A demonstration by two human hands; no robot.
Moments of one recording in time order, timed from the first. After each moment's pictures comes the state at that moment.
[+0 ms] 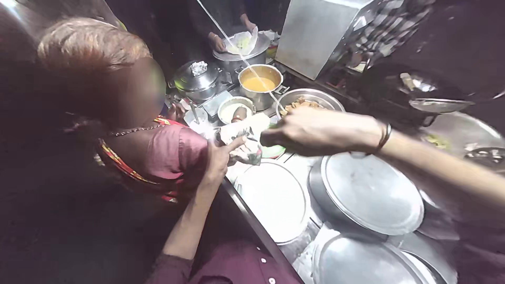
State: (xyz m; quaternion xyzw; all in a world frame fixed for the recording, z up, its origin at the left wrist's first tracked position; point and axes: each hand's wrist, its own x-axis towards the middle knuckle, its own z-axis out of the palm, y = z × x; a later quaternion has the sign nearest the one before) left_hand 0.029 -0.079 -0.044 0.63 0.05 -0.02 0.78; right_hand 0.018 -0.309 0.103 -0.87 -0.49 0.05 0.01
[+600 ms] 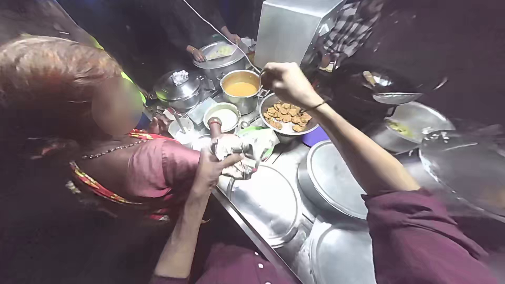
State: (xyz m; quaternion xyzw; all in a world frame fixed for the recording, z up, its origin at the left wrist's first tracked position) left_hand 0.026 -0.081 -0.027 0.60 -0.14 -0.10 0.78; right_hand 0.116 -0.371 0.067 -0.93 -0.13 -0.19 0.28
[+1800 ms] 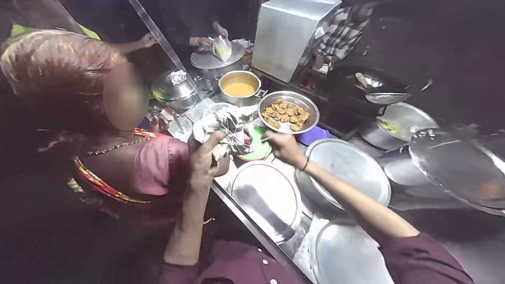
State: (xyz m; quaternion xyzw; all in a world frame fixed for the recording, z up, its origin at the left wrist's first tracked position) left_hand 0.033 -0.077 0.007 0.47 0.03 -0.03 0.88; right_hand 0.012 -0.344 -0.100 -0.91 -0.21 -0.23 0.26
